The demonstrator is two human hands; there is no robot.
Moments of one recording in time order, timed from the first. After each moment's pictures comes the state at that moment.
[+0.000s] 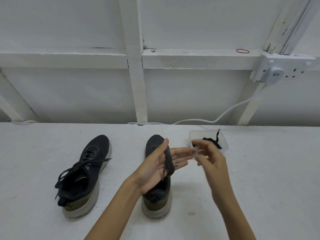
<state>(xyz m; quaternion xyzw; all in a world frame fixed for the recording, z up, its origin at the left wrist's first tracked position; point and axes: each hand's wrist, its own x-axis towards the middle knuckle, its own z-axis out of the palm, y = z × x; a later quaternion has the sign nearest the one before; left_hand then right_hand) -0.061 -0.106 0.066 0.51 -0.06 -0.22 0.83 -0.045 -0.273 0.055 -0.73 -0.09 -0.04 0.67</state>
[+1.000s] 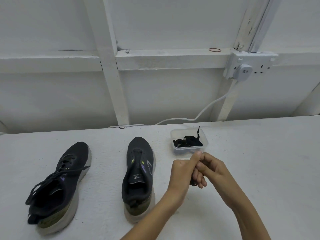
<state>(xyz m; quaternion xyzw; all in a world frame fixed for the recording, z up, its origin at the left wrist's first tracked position) -0.056 -0.229 0.046 0.63 0.06 -0.09 0.76 -0.048 -0.348 0.047 -0.69 -0.14 0.10 0.70</state>
